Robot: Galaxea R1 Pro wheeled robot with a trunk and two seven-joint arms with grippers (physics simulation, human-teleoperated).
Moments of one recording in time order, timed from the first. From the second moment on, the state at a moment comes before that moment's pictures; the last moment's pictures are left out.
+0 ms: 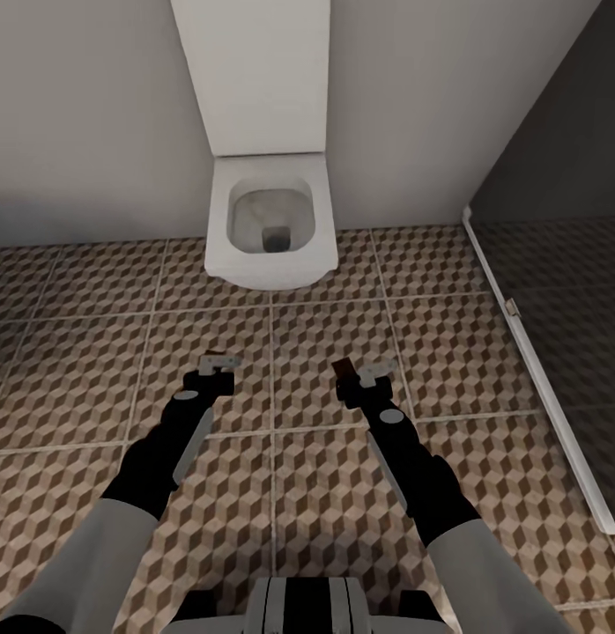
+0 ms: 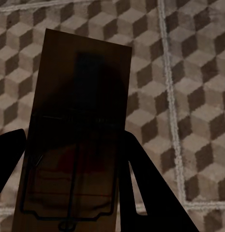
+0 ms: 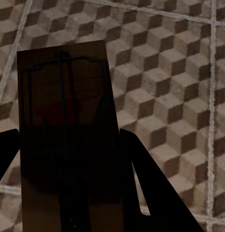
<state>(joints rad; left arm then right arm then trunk) -0.76 0.01 -0.20 -1.11 0.15 0.51 0.27 -0.69 0.10 0.26 -1.10 0.10 0.39 -0.12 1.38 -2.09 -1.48</state>
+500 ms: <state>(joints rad) -0.76 0.02 -0.20 -1.14 0.15 0.51 0.27 -0.69 0.11 0.26 -1.14 0.10 0.39 -0.12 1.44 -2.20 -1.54</state>
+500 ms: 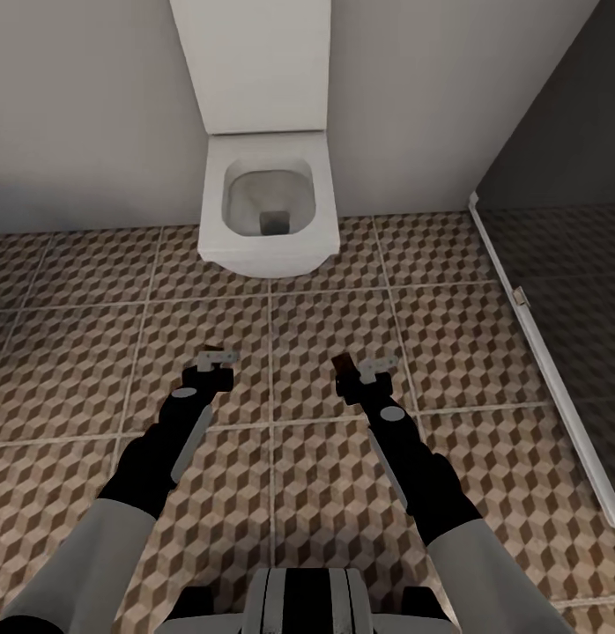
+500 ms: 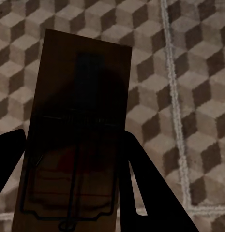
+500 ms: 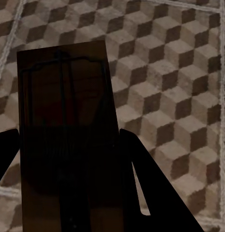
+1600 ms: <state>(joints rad) -0.76 0.02 -0.20 -1.15 0.15 0.51 0.27 -0.69 0.10 0.26 -1.19 0.10 0.41 -0.12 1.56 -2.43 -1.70</state>
